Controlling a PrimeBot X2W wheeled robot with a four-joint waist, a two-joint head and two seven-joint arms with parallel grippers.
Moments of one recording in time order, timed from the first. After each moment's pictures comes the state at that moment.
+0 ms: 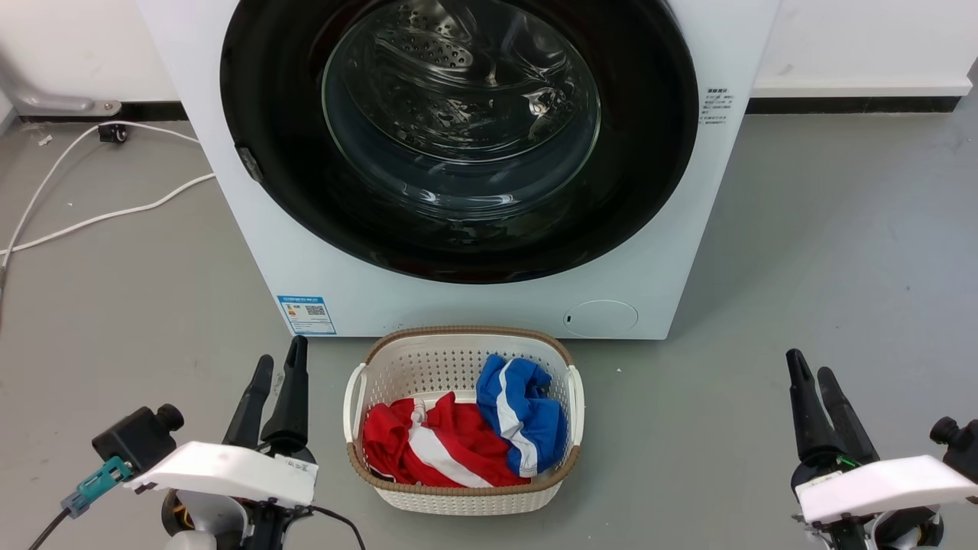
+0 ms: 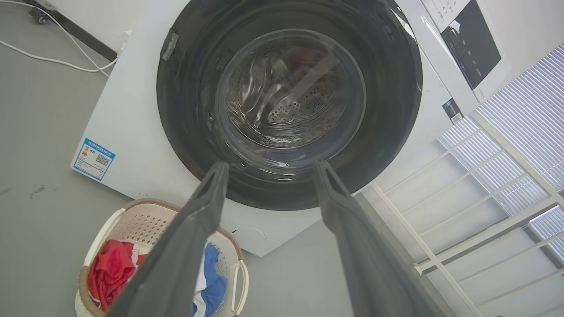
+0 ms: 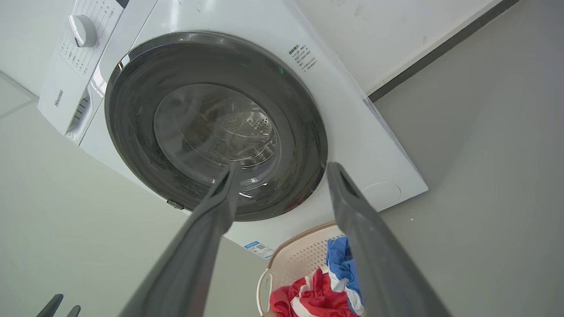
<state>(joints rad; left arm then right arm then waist) -0.08 0.12 -0.03 0.14 -0.89 -0.13 -0.07 -0.01 -0.06 -0.04 0.12 0.80 0.13 -0.05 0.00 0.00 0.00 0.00</state>
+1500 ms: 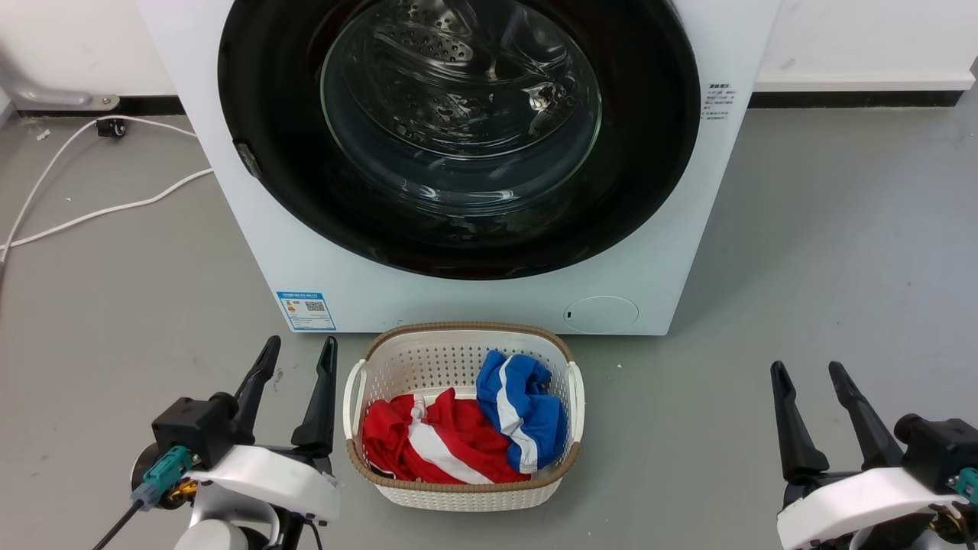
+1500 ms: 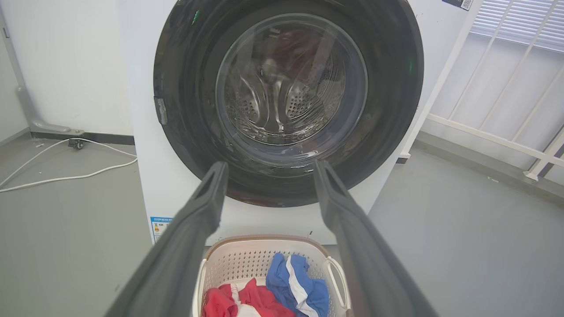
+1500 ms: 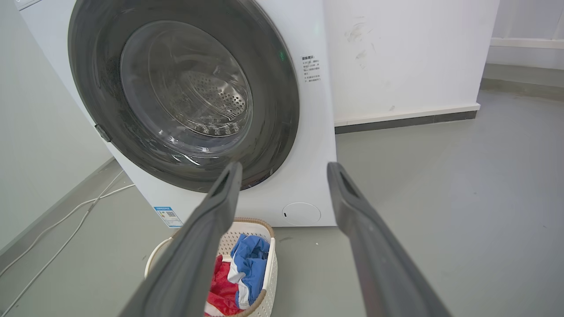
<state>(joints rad) -0.10 0.18 -0.11 0.17 -0.39 -0.13 -0.19 0.05 -0.05 -0.04 0.00 0.24 0.13 -0.05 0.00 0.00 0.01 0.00</state>
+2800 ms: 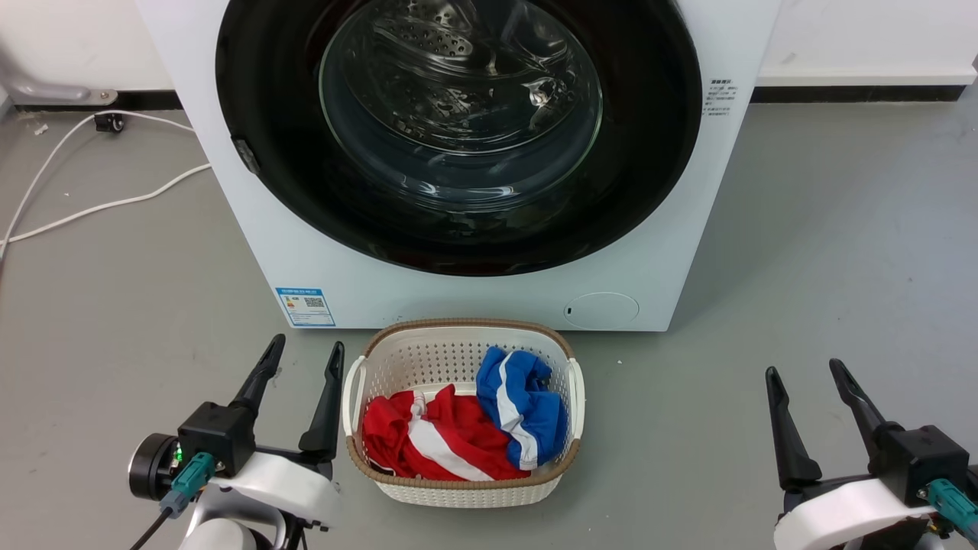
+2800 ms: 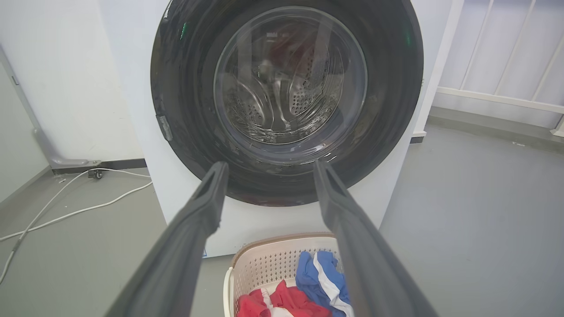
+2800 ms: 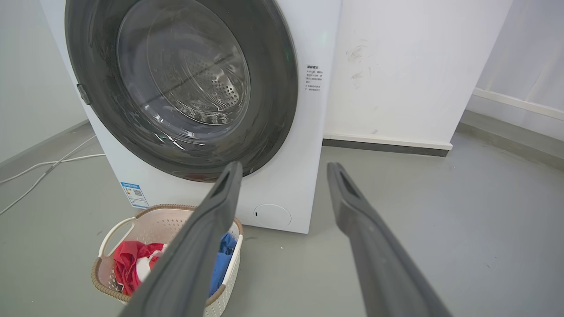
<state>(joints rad) -0.12 0.19 -0.12 0.22 -0.22 -0.13 -0.26 0.07 -0.05 -0.04 -0.04 0.02 0.13 -0.09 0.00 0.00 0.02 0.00</state>
